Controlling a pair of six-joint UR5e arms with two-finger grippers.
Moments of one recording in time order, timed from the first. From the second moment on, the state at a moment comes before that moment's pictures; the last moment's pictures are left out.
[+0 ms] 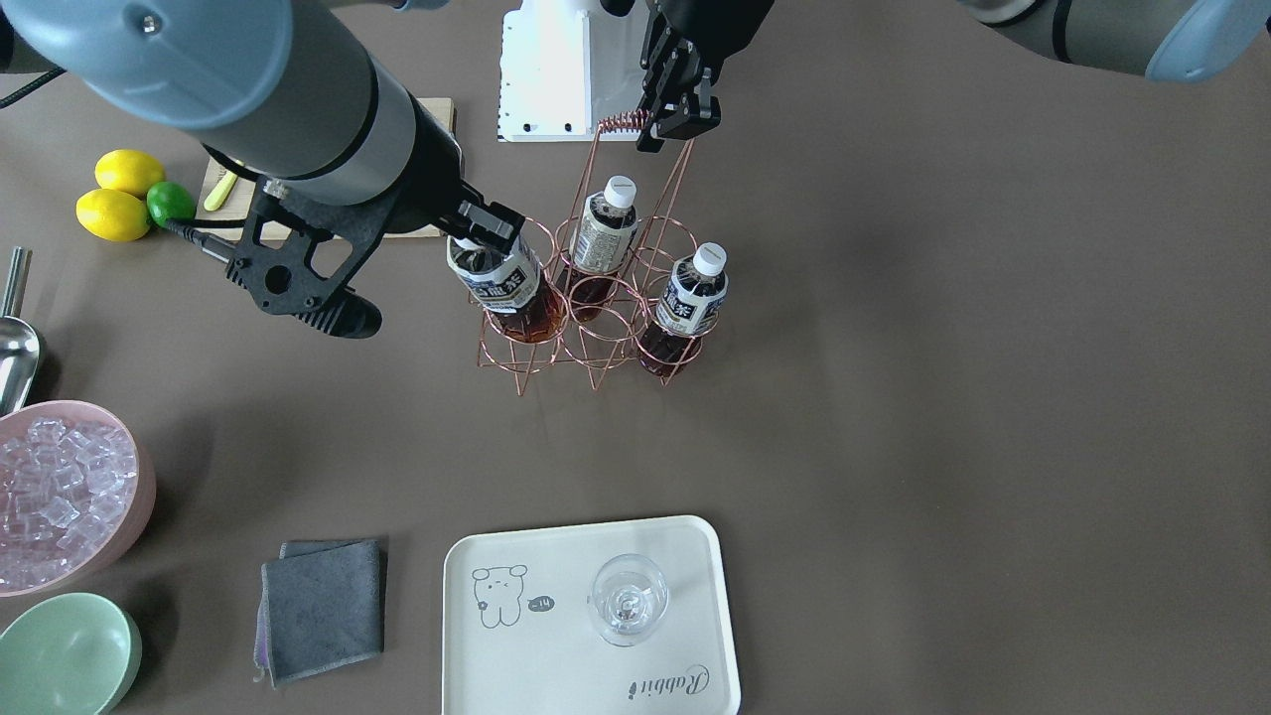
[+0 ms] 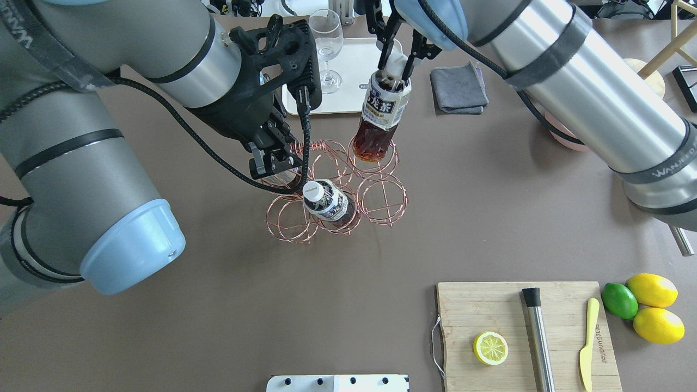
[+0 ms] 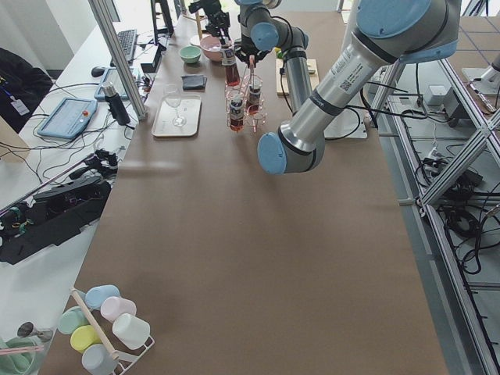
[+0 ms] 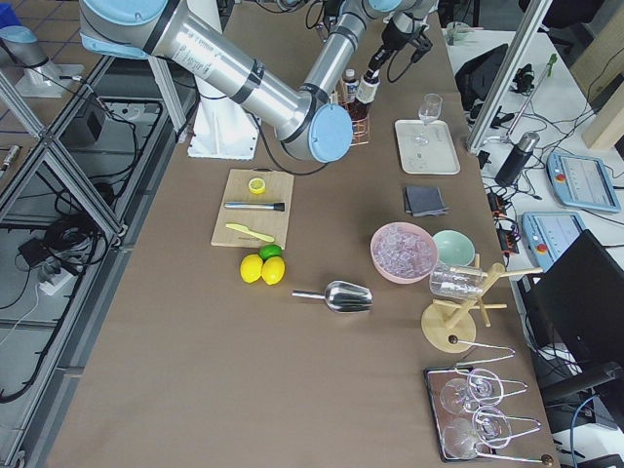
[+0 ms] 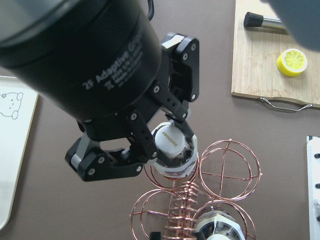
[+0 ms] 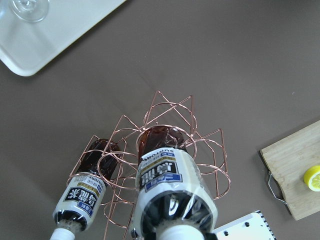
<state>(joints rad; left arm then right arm) -0.74 -2.38 -2.03 -1.31 -2.19 0.25 1.00 -0.46 1.51 -2.36 2.56 1.11</state>
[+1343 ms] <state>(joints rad) -0.71 -2.36 -2.04 -1.31 -2.18 0.23 1.07 -0.34 1.03 -1.97 2.53 1.02</state>
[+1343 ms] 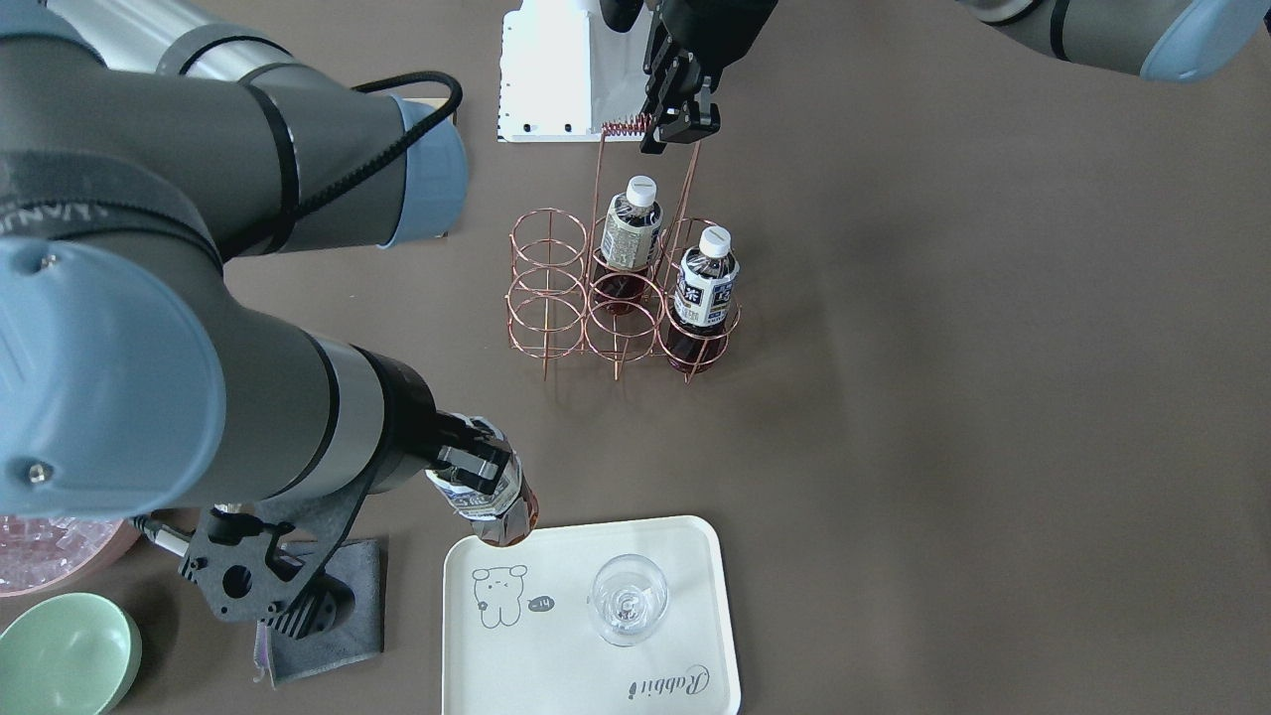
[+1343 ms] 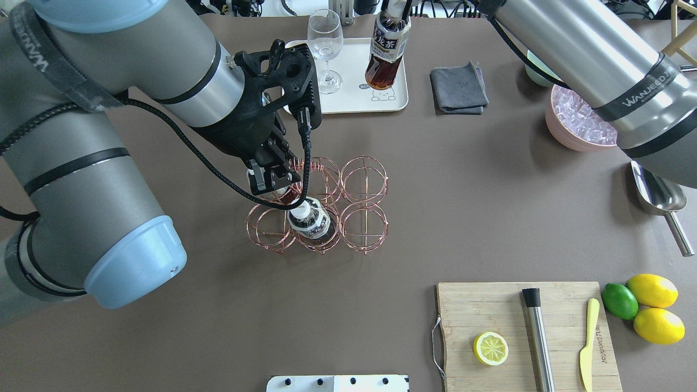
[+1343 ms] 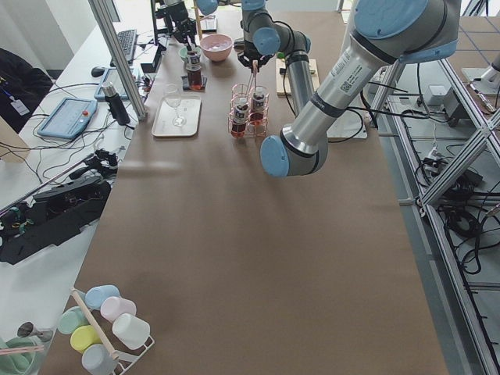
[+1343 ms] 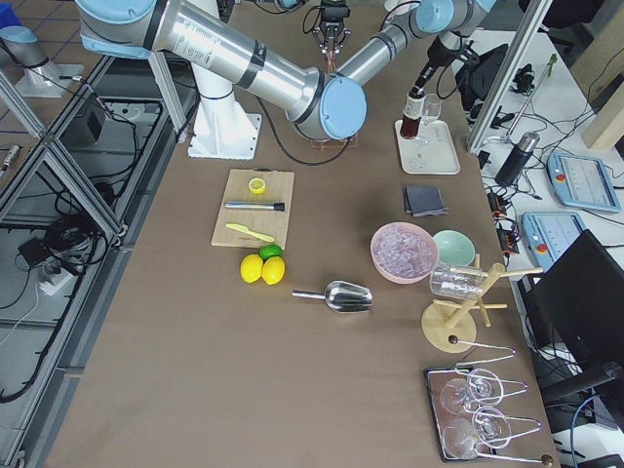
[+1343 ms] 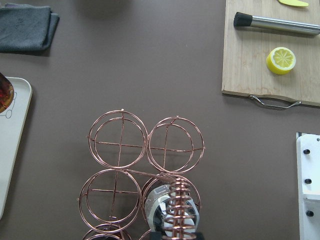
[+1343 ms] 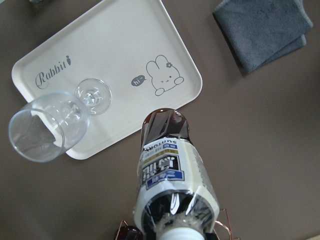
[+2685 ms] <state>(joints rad) -1.25 -2.05 -2.23 -1.14 -2.28 0.43 1.01 -0.23 0.65 -1.56 2.26 0.73</state>
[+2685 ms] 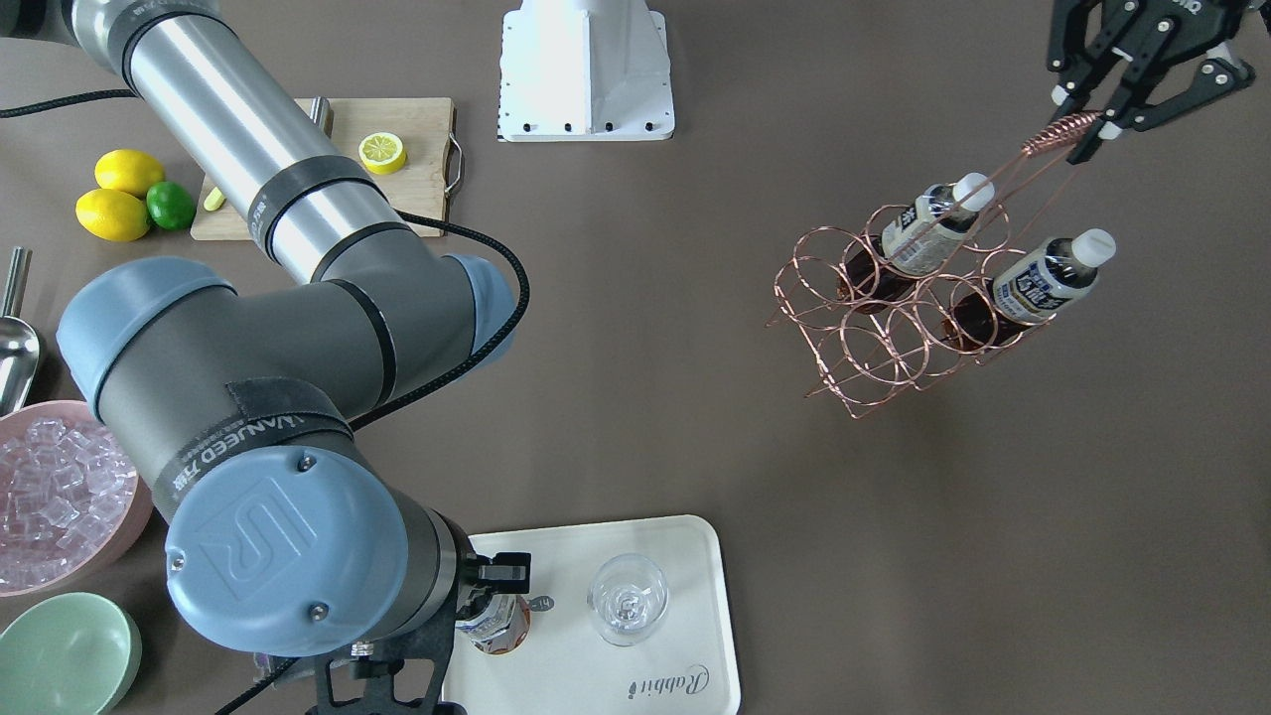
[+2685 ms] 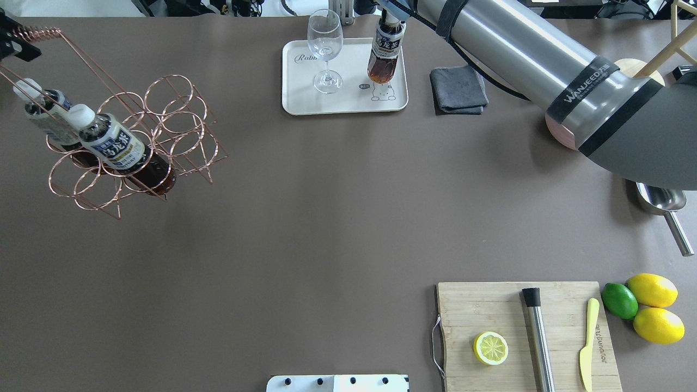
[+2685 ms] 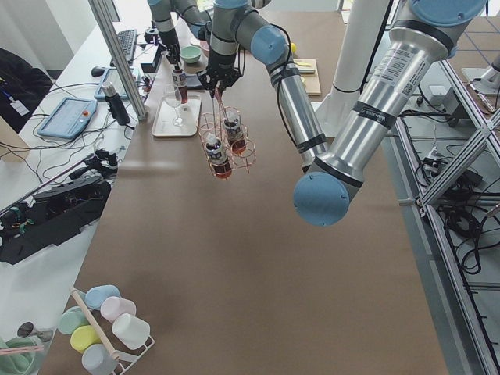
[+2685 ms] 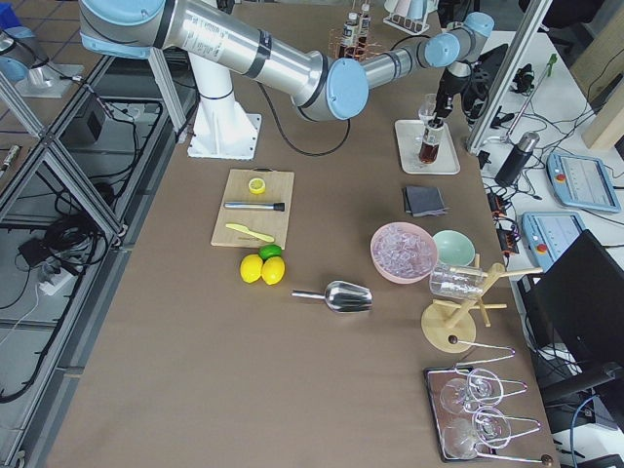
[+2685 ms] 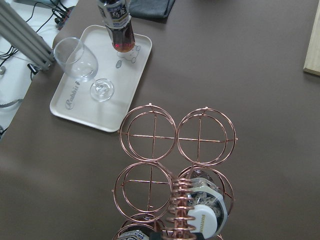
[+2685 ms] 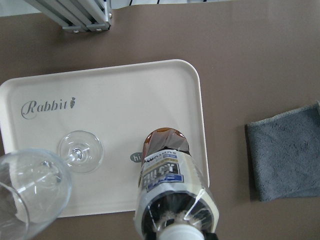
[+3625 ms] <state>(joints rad) -1.42 -2.06 -1.75 -1.44 -2.24 0.85 0.97 -0.23 0.65 -1.50 2.18 0.65</state>
